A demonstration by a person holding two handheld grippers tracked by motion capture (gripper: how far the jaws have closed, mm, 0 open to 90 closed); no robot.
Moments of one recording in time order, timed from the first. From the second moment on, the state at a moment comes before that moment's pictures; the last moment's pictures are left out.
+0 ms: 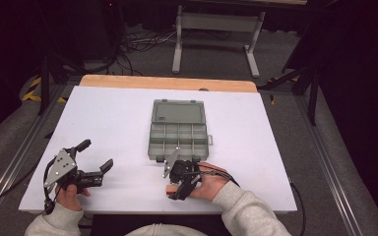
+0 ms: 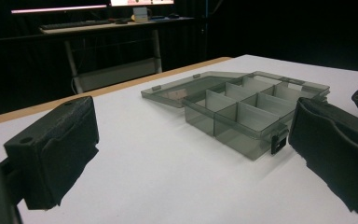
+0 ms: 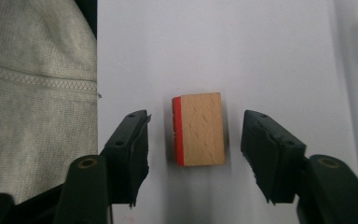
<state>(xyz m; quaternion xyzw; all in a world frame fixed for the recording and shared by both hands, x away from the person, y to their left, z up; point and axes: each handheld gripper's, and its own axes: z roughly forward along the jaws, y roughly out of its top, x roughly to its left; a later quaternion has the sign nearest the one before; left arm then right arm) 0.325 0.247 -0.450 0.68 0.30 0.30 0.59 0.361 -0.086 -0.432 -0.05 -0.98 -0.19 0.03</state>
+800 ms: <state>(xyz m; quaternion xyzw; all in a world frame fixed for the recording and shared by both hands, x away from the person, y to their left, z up) 0.325 0.246 -0.451 0.69 0.30 0.30 0.59 0.358 -0.086 -0.429 -0.03 -0.98 -0.18 0.00</state>
